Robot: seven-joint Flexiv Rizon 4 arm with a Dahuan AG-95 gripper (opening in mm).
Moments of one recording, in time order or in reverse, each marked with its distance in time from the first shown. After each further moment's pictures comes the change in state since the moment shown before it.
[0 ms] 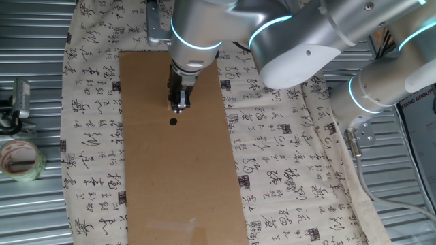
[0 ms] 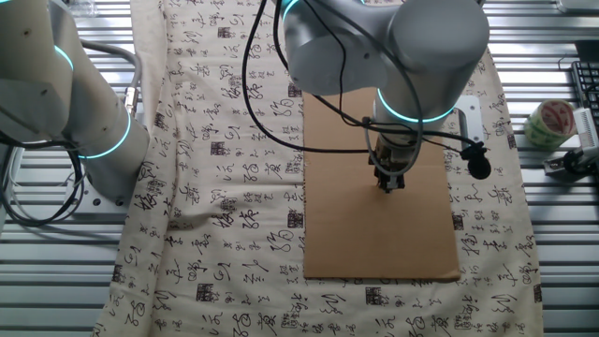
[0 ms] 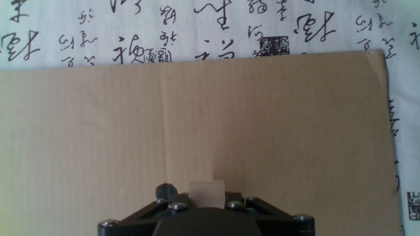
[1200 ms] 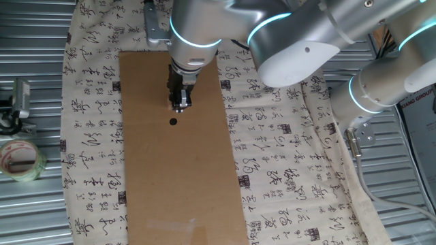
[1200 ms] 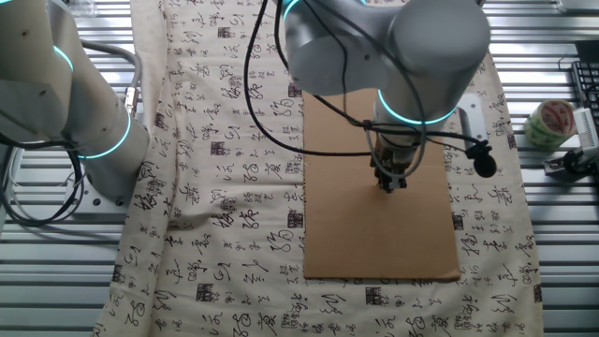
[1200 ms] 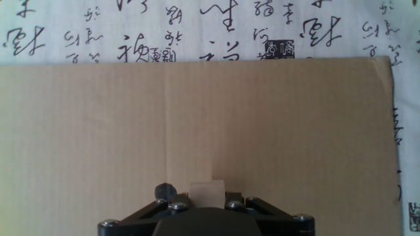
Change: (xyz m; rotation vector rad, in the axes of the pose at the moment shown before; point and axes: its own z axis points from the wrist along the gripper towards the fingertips) arm 0.000 0.000 0.000 -0.009 0.013 -0.082
